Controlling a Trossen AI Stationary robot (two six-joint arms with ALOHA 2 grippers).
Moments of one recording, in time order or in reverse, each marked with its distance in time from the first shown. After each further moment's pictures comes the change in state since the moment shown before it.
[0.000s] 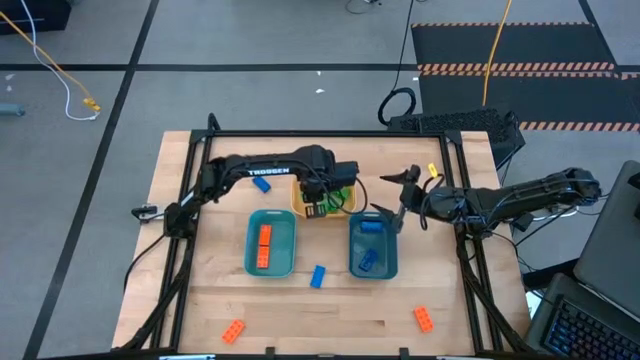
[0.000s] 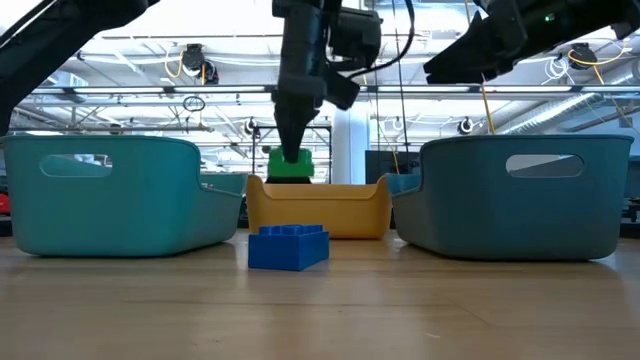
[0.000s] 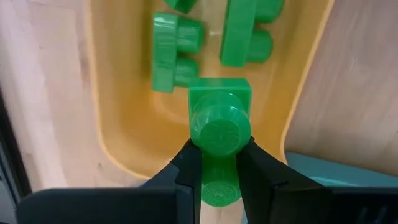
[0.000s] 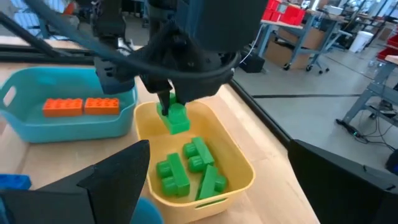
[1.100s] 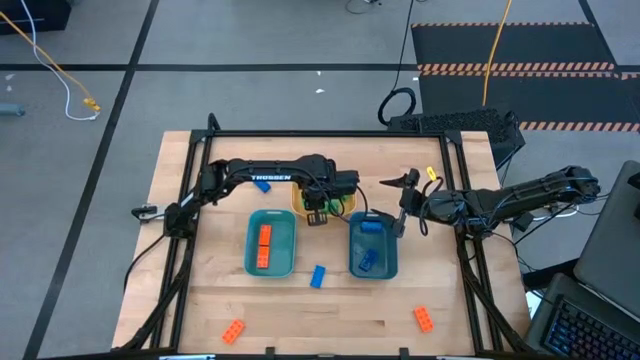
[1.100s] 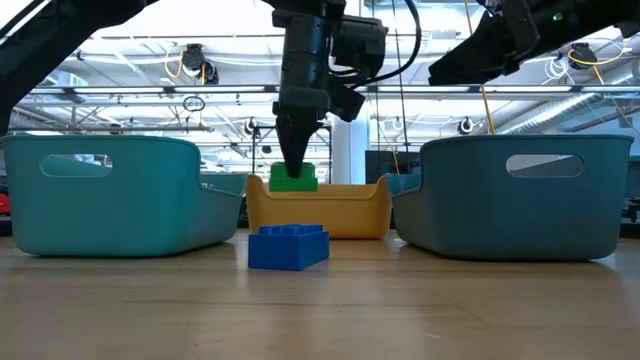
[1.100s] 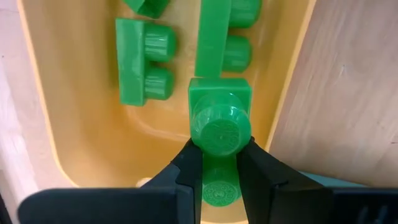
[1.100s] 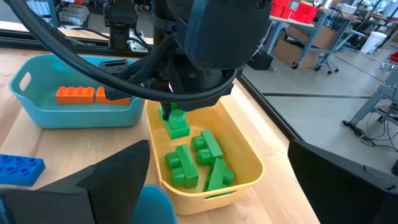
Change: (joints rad) left arm -0.023 -0.002 -0.090 0.095 0.019 -0.021; right arm 0.035 0.000 0.000 -0.035 0.000 -0.006
